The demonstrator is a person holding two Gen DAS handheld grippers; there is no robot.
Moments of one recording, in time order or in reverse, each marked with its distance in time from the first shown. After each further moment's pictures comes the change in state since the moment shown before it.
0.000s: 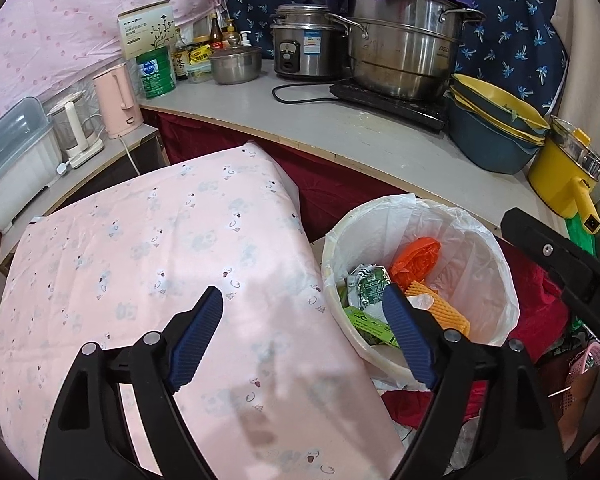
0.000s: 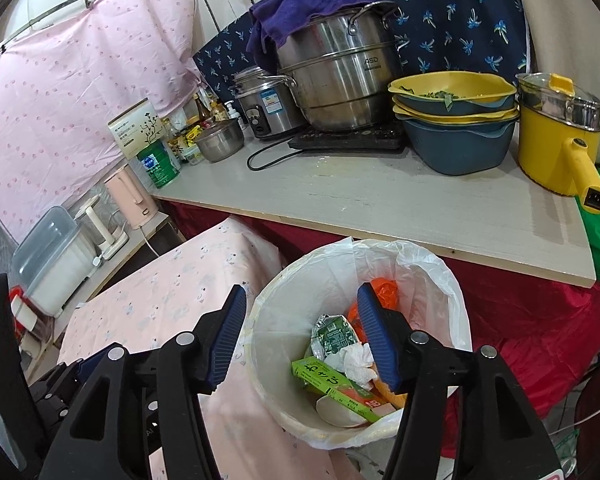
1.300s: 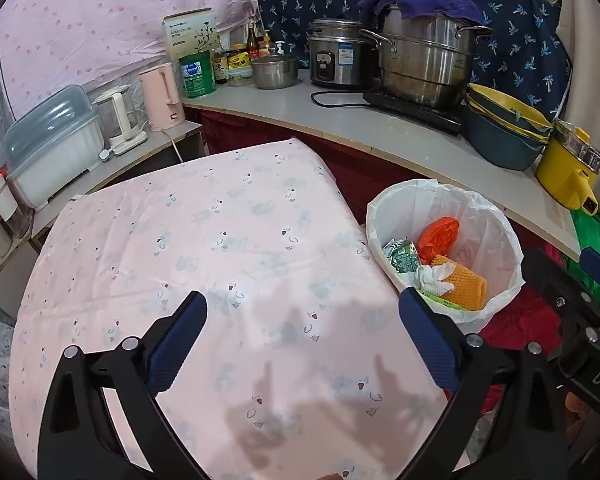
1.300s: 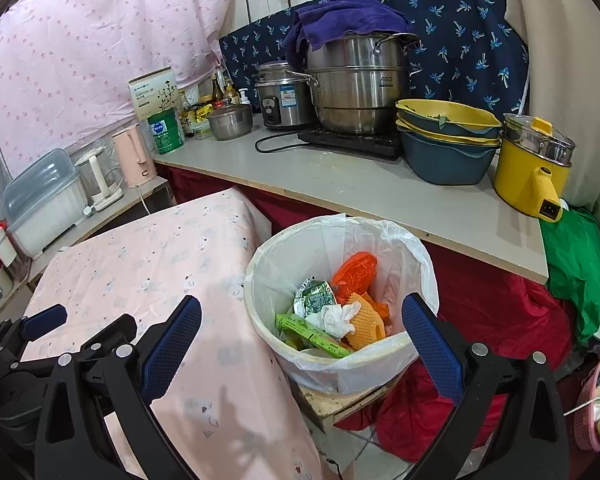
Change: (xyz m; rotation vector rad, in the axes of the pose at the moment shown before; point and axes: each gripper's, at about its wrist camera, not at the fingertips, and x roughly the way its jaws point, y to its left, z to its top) left arm -0.061 0.034 -0.060 -0.039 -0.049 0.082; right arm -0.060 0.034 -0.062 -0.181 -0.018 -0.102
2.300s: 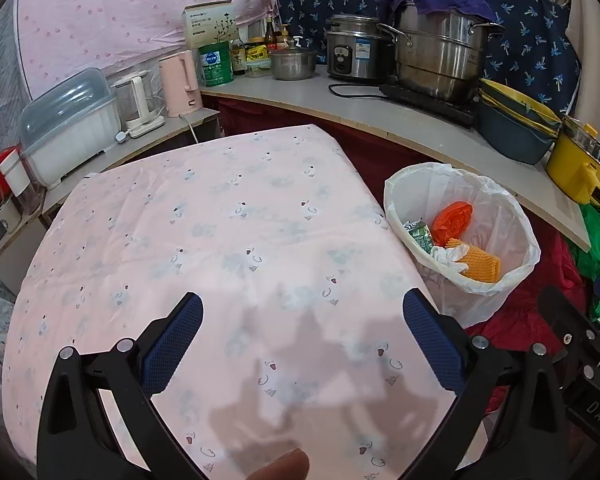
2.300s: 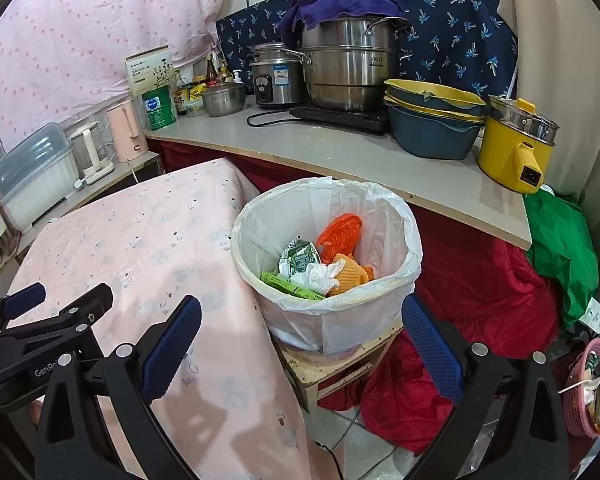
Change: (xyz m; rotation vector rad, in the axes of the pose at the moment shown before) left arm -0.004 0.012 -0.039 -0.041 0.001 0.036; right arm -0.011 -0.003 -0.045 -0.034 0.045 -0.046
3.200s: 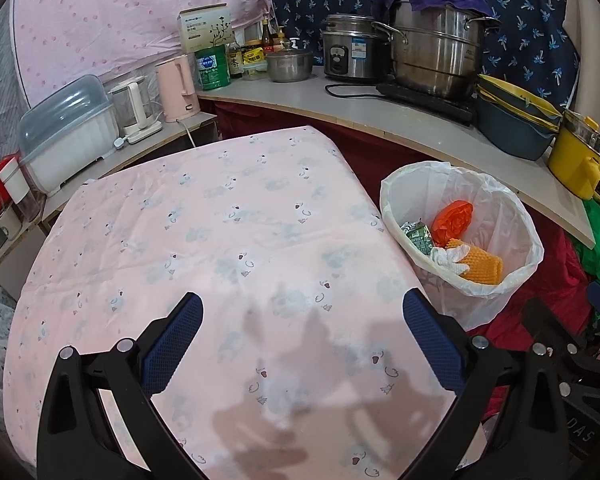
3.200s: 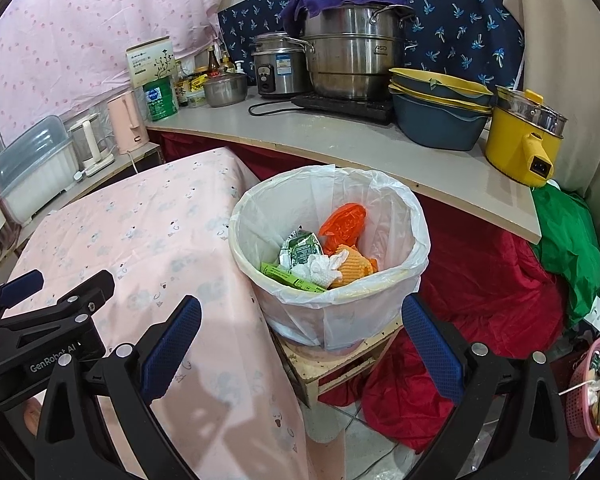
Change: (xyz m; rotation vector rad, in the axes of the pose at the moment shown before) left arm 0.007 -0.014 0.003 0.020 -0.009 0.016; right arm 0.013 0.000 -0.006 -0.008 0.023 0.007
